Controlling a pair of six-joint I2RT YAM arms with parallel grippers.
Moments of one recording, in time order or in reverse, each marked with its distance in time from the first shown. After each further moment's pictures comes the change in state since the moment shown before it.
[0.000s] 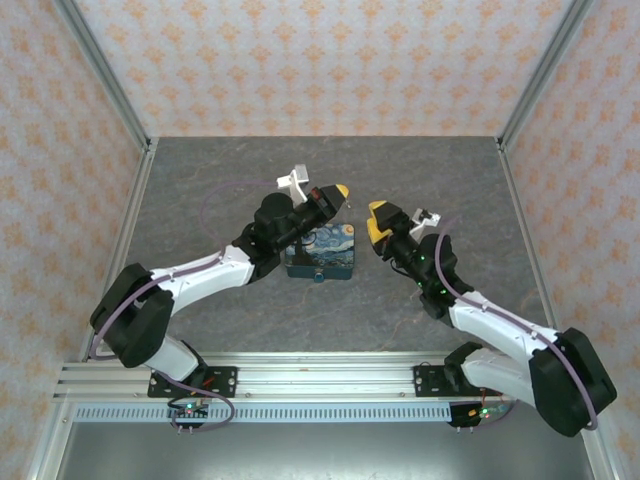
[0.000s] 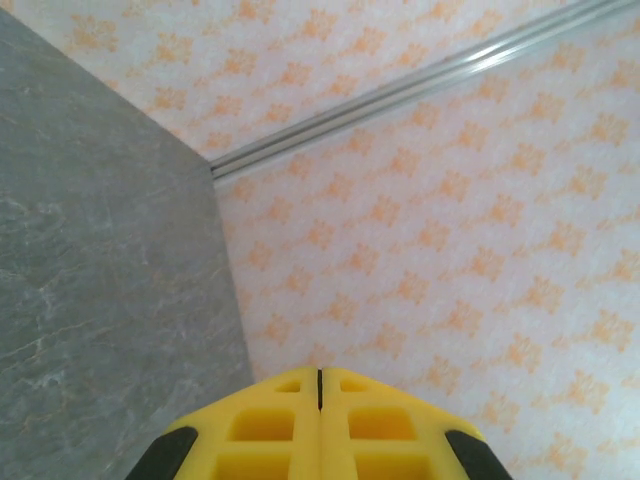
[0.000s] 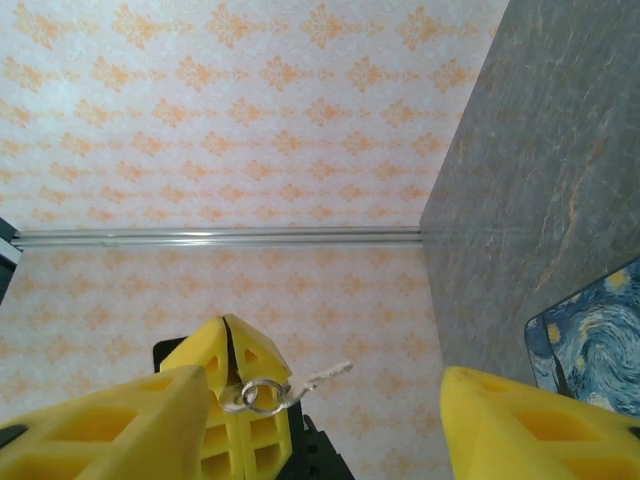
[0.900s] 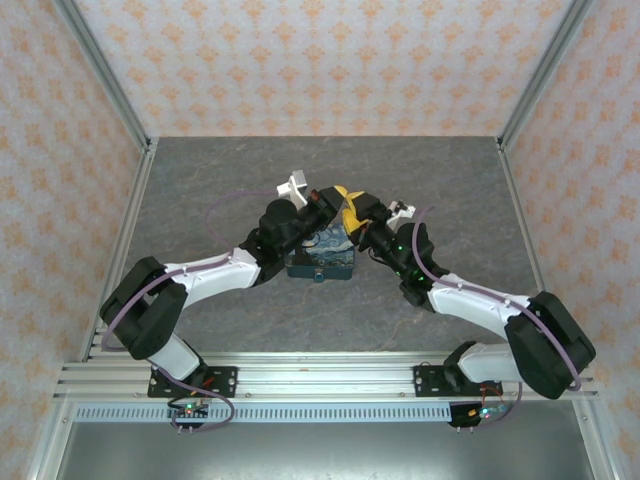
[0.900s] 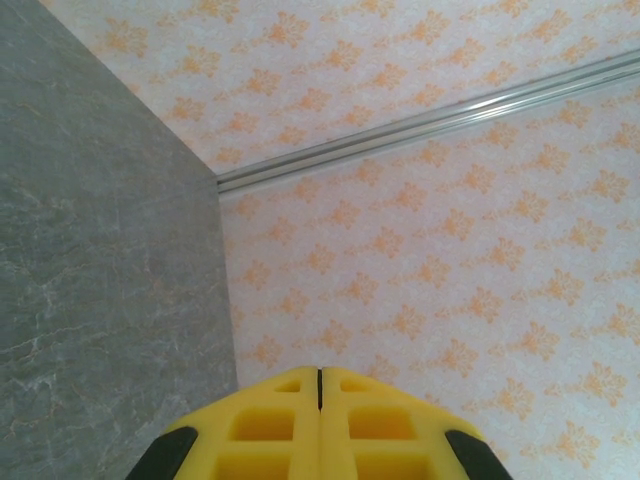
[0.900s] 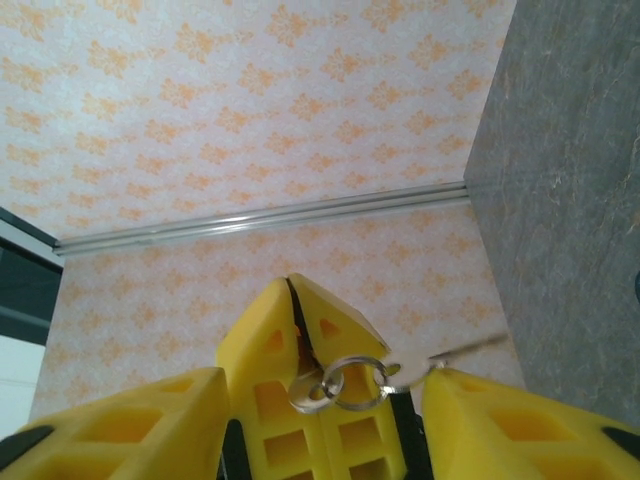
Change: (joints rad) left arm -0.014 0.048 -0.038 0.087 -0.070 -0.092; right arm 0.101 0.209 0.124 0.122 0.050 0.144
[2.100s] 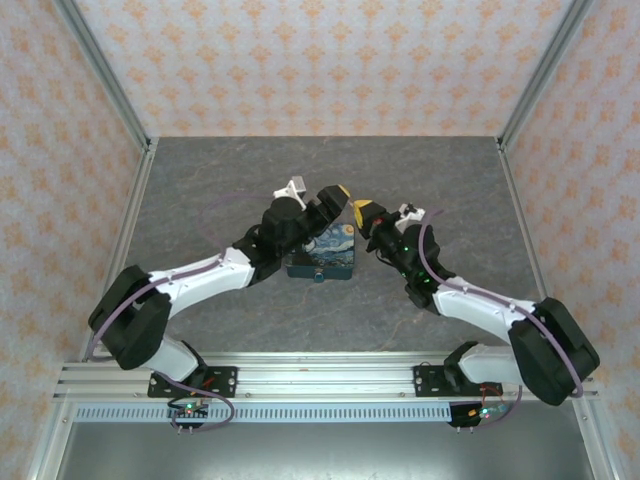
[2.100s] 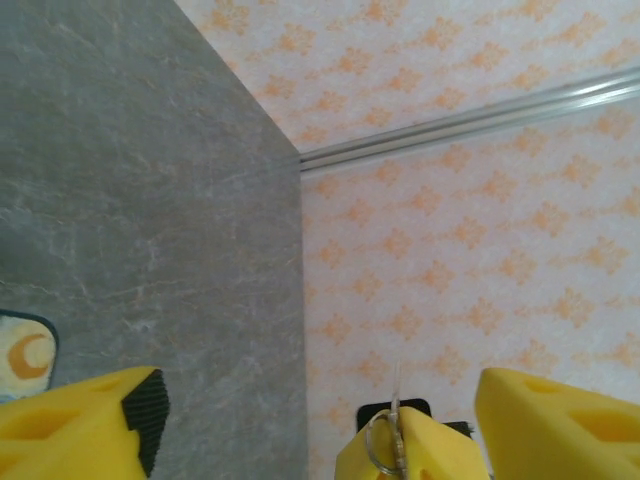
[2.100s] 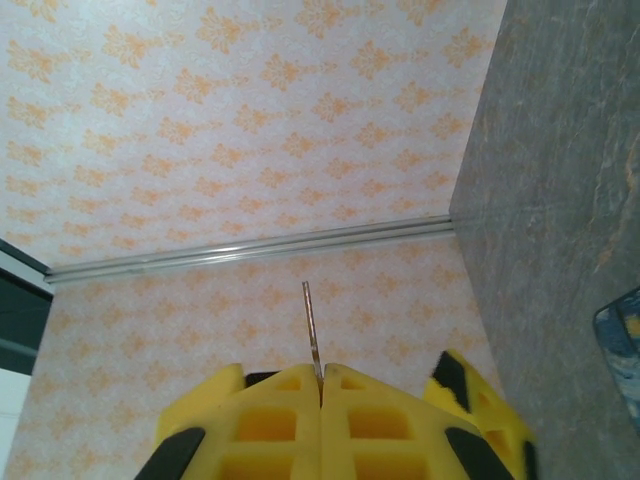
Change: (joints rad) left arm 0.000 -0.094 0.061 -0.360 -0.030 0.013; right arm -0.049 -0.061 -0.047 -0.042 0.010 -0.042
